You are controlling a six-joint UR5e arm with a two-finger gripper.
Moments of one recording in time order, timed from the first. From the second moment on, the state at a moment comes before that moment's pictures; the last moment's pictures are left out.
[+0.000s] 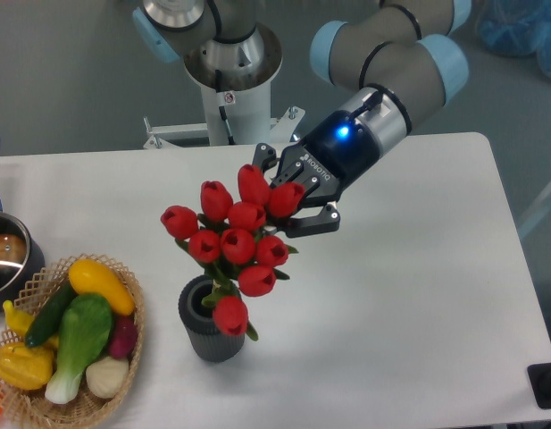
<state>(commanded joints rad) 2.69 -1.82 -1.61 -0.91 0.09 1.15</state>
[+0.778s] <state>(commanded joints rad) 2.85 -1.83 -1.52 -0.90 0.23 1.13</state>
